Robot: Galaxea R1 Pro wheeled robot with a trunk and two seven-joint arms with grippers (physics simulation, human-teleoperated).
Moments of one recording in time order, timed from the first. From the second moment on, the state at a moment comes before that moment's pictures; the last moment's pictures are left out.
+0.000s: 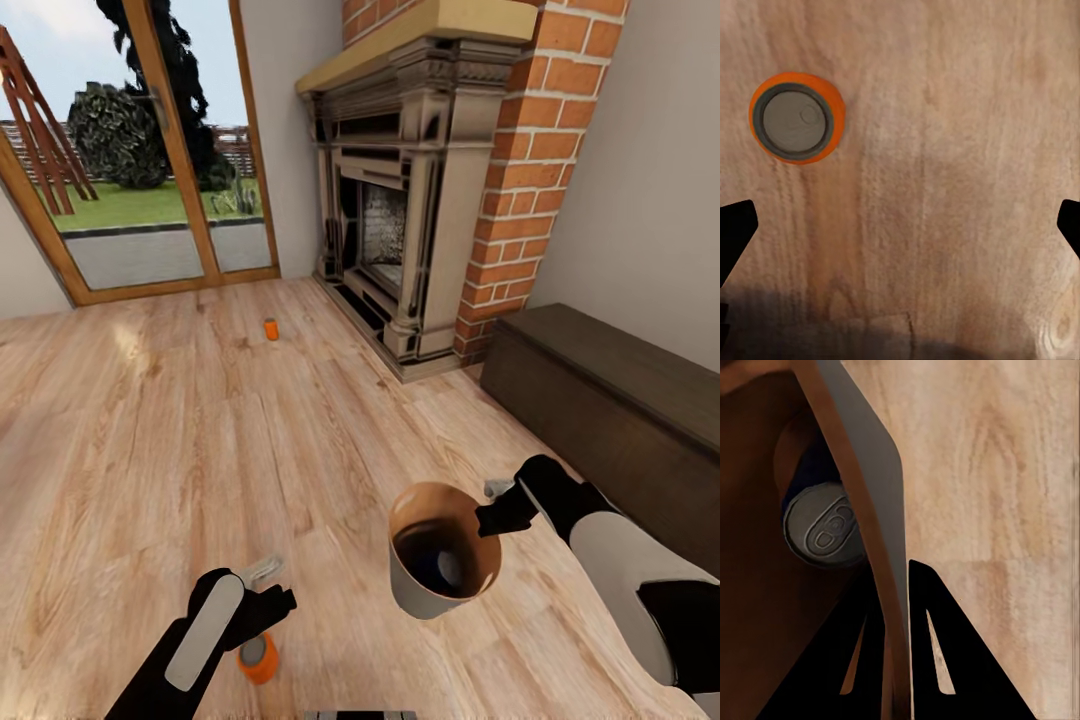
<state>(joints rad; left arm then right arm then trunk) -0.36 -0.02 -0.18 -1.17 1.02 0.81 0.79 -1.00 -0.17 0.14 -0.37 0.30 0.91 0.71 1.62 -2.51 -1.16</state>
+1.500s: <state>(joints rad) -0.52 0.00 -0.18 -1.02 0.86 0.79 0.77 -0.85 -0.28 0.13 -0.89 0.29 1.04 0.80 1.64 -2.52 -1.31</state>
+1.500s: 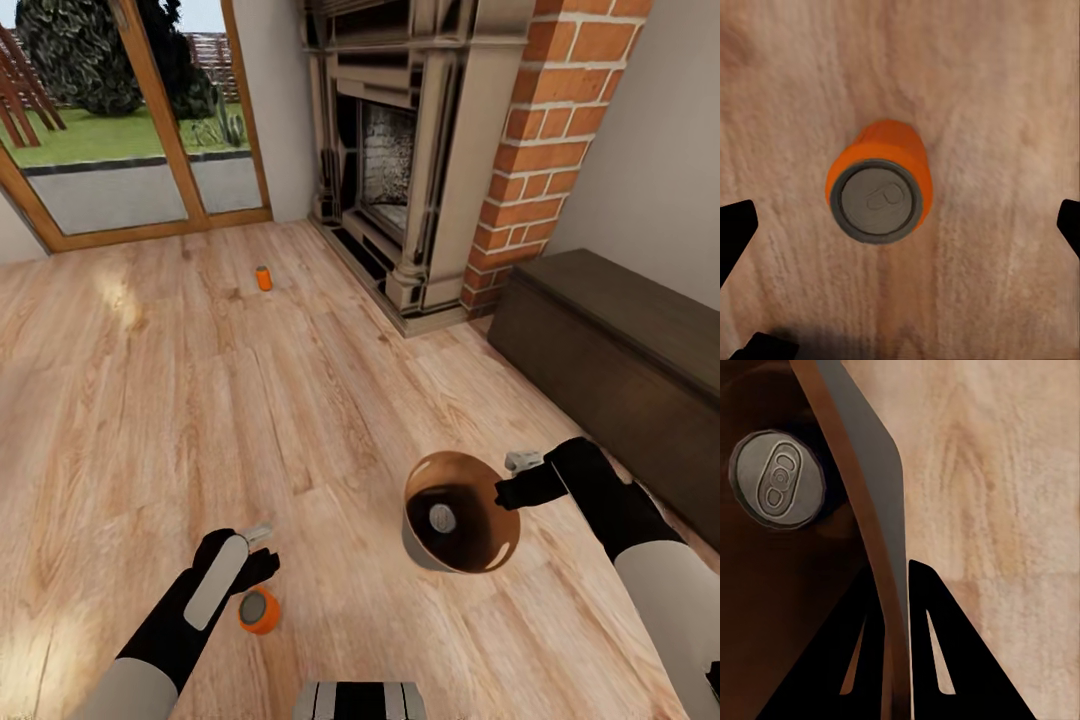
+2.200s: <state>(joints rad) -0.56 0.00 -0.18 -0.88 0.78 0.71 0.65 -0.84 -0.28 0.12 -0.92 0.29 1.04 0.80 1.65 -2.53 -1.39</state>
